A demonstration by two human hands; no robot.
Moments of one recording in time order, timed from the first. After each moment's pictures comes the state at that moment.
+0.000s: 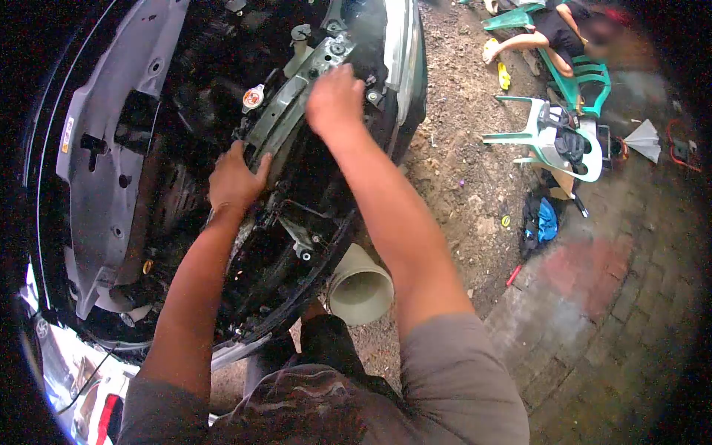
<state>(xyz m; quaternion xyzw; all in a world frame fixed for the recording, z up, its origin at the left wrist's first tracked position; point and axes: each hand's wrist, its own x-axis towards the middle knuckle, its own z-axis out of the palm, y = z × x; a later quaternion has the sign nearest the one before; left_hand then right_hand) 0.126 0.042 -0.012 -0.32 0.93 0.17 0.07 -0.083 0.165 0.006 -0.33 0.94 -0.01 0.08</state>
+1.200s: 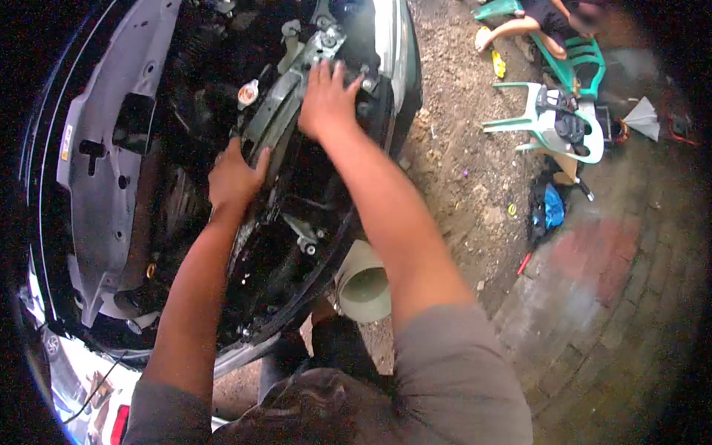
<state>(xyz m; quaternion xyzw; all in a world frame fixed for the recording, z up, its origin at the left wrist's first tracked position) 0.133 0.042 -0.013 -0.31 0.93 0.17 0.08 -0.060 0.171 -0.014 -0.30 0.95 0.03 0.08</state>
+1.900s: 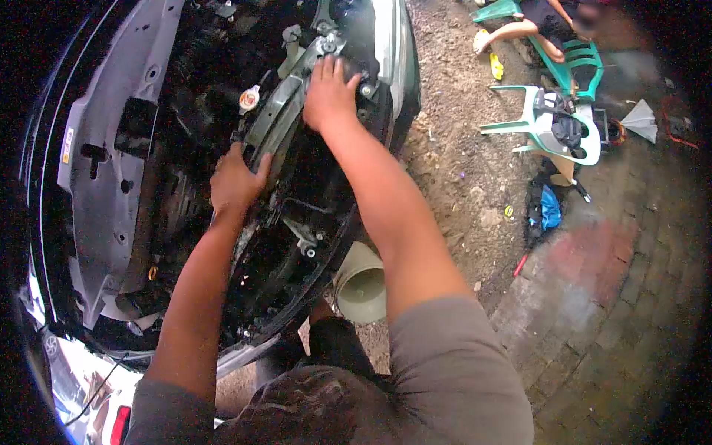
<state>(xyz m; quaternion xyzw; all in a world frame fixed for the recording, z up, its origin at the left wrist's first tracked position) 0.129 0.041 -0.017 -0.31 0.93 0.16 0.06 -0.086 0.168 -0.032 -0.31 0.95 0.01 0.04</state>
